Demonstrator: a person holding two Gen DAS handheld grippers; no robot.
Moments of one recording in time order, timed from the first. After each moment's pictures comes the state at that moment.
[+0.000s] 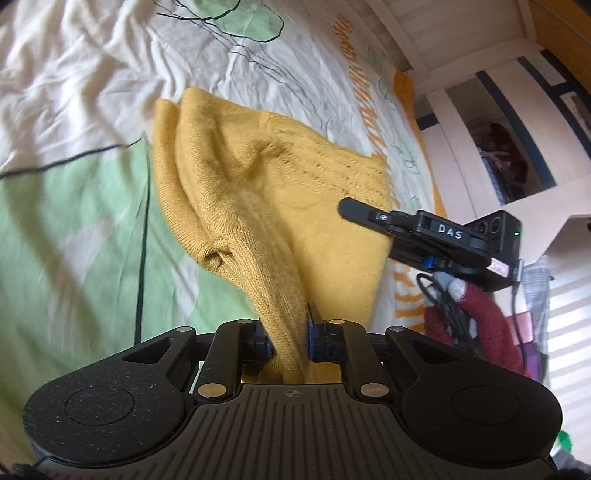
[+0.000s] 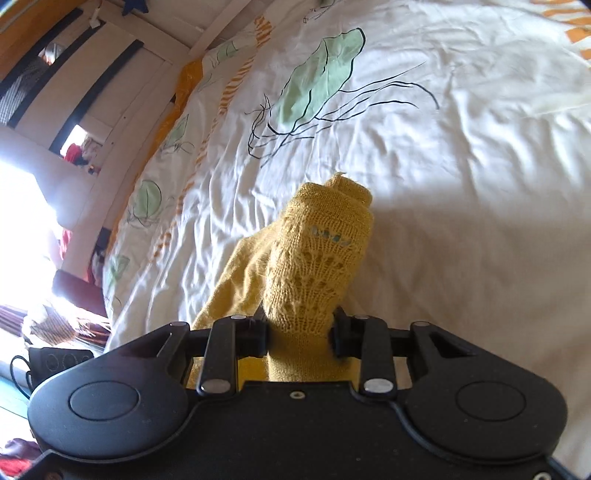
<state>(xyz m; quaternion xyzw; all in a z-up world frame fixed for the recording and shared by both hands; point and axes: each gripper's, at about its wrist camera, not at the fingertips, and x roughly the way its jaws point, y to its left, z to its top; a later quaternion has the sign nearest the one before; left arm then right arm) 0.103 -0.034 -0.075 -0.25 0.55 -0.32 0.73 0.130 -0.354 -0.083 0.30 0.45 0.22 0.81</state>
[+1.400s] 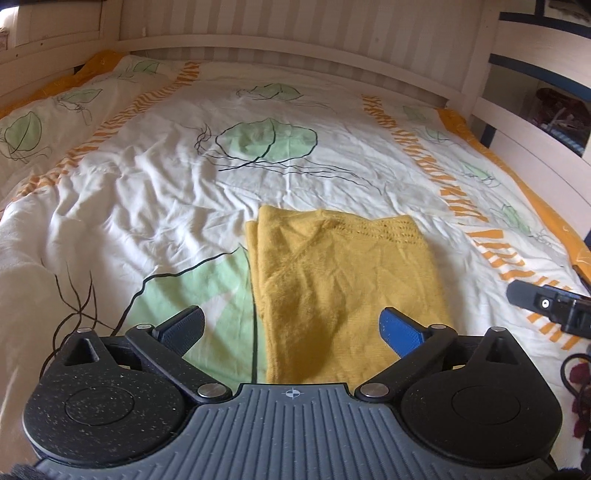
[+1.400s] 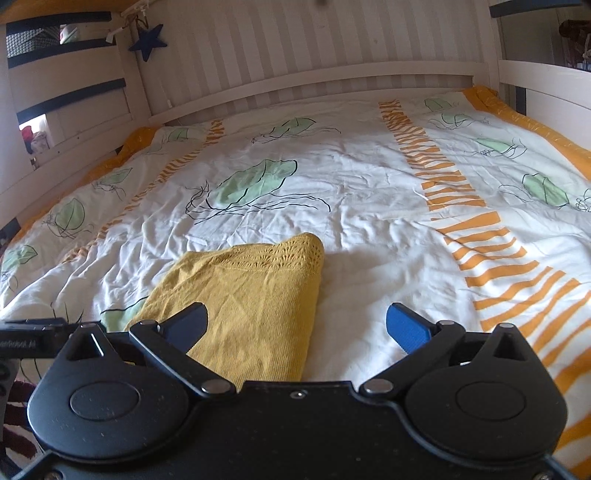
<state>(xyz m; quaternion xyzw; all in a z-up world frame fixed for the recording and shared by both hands) 0.012 -0.058 -0.018 -0.02 0.37 -0.16 0.92 -0.054 -0.308 -0.034 0.12 0.28 0.00 0.95</state>
